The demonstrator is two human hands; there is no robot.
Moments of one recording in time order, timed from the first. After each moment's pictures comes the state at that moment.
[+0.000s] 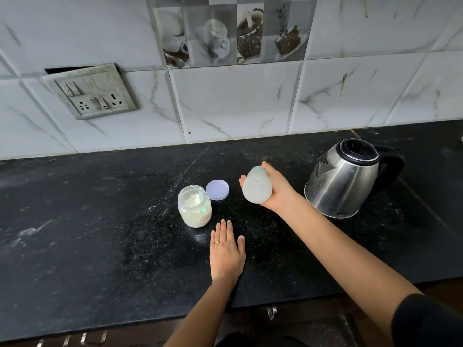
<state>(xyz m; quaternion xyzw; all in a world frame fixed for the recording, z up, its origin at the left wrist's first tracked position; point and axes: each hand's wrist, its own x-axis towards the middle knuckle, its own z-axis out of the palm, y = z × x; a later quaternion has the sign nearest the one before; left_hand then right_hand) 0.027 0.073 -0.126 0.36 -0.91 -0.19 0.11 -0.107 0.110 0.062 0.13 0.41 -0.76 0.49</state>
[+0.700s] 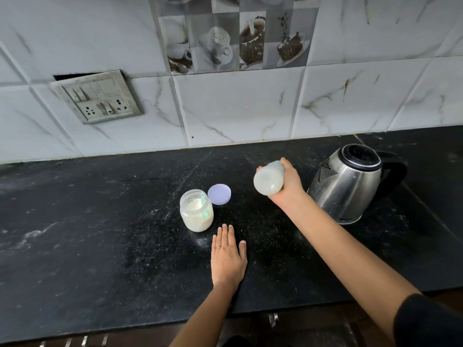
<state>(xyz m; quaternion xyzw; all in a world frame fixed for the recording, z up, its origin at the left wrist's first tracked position) 0.025 0.075 -0.124 0.36 -0.91 -0.19 0.11 -0.130 0.115 0.064 0.15 0.34 -0.82 0.44</state>
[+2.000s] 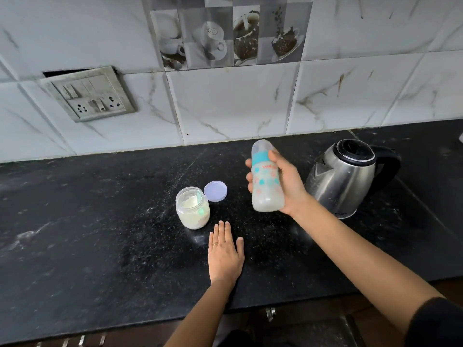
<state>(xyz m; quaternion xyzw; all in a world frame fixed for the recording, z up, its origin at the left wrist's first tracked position) 0.025 0.075 -0.126 0.36 -0.91 -0.18 0.11 -0.123 0.133 0.063 -0.12 0.32 -0.80 0.49</state>
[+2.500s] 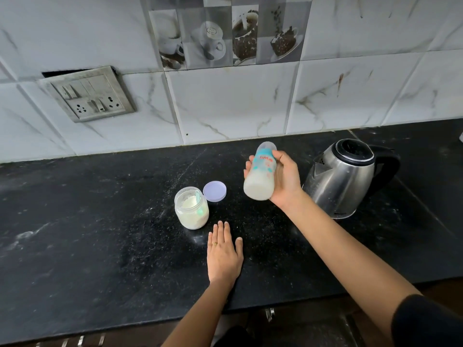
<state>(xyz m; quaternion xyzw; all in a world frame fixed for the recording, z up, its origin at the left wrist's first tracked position) 0.025 0.075 -0.125 0.36 -0.91 -0.18 0.10 -0.131 0.127 0.060 -0.03 0.31 -0.82 0.49</state>
